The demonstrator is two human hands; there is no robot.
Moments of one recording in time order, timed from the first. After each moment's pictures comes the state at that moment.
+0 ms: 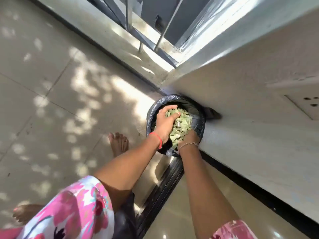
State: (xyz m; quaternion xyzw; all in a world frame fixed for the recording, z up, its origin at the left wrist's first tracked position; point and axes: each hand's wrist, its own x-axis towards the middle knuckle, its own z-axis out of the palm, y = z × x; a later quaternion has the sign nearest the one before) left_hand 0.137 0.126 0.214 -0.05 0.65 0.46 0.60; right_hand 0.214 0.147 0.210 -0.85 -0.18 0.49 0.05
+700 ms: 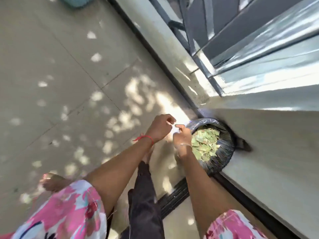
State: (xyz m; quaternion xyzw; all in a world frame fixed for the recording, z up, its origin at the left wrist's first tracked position) left_hand -0.003 0.012 0.222 0.15 0.74 0.39 0.52; right_hand 0.074 0.066 0.243 -0.62 -0.62 0.47 -0.12
